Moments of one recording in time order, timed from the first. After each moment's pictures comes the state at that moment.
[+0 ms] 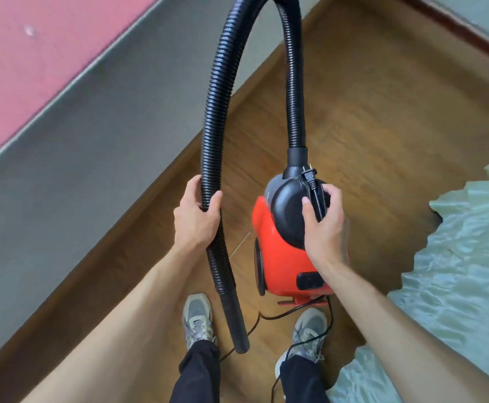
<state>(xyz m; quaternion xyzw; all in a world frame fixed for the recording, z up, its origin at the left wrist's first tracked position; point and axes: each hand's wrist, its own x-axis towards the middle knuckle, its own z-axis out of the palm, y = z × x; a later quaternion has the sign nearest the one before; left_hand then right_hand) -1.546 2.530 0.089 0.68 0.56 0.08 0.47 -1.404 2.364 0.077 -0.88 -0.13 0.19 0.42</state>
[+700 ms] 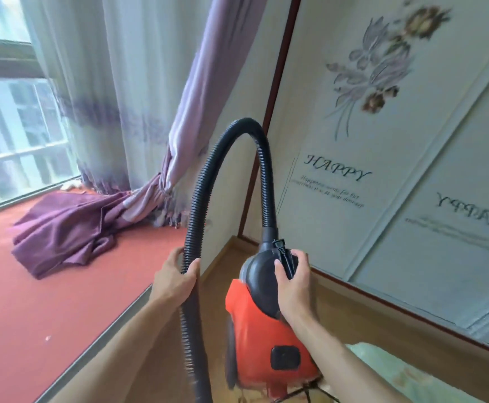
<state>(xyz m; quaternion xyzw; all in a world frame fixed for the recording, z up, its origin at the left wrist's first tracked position) -1.404 2.605 0.526 0.75 0.41 0.17 0.49 -1.299 2.405 0.557 -0.85 -0.14 -0.05 0.51</state>
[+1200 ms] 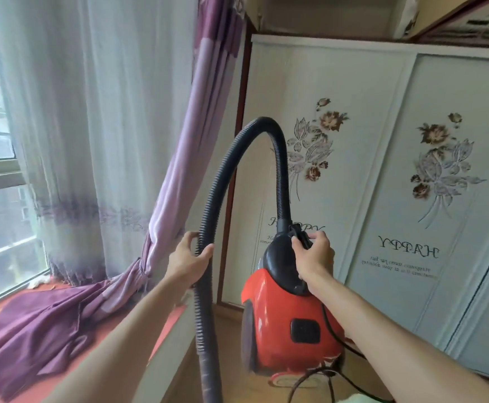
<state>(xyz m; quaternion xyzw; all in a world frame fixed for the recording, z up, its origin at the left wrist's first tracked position) -1.380 2.620 0.762 0.81 0.23 0.25 0.48 -1.285 2.401 0.789 -0.82 -0.04 -0.17 0.55</state>
